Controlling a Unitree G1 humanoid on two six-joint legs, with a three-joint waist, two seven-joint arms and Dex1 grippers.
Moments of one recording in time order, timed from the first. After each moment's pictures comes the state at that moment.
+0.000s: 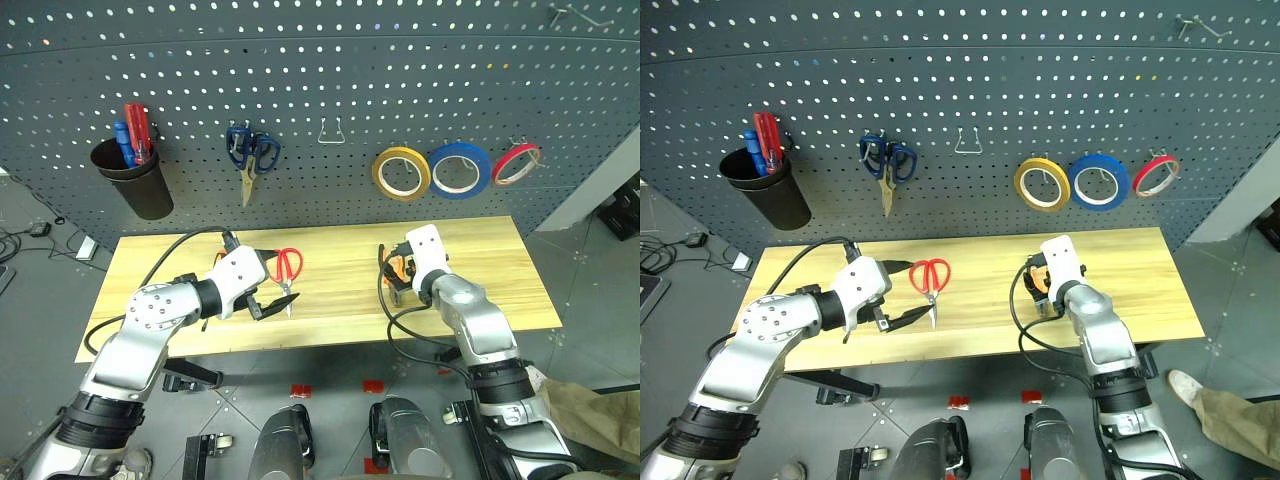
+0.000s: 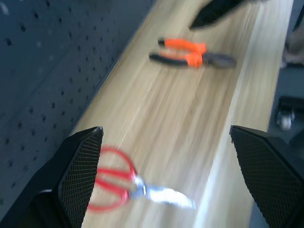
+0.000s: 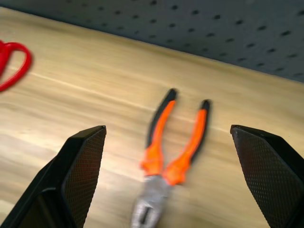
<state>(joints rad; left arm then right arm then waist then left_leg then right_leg) -0.16 0.77 -0.07 -0.16 -0.13 0.18 -0.87 -0.50 -0.05 0.02 0.07 -0.02 0.82 0.19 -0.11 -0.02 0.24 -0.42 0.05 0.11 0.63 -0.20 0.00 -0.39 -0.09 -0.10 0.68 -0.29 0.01</state>
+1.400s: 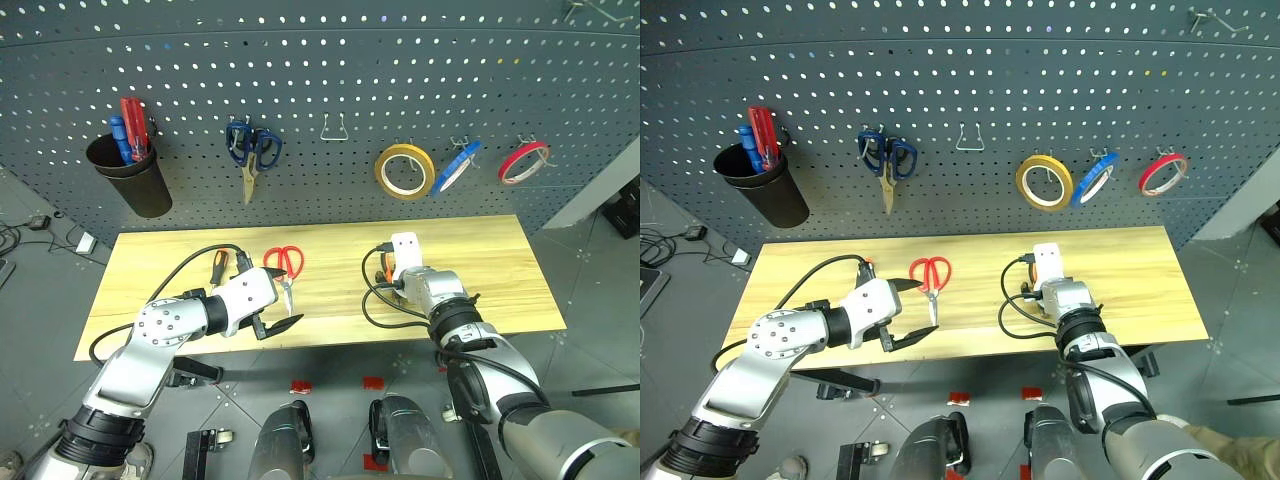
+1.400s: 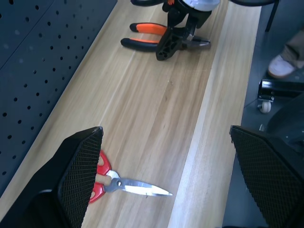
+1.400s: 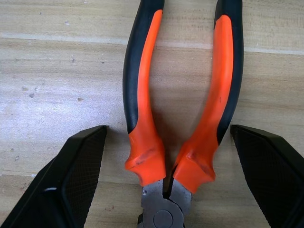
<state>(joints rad) -0.14 0.72 -0.11 -0.22 -0.09 0.18 -0.86 -0.87 -0.01 -0.10 0.95 -0.01 0.61 -0.02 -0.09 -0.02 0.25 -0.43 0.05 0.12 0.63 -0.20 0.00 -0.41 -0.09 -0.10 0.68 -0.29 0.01</state>
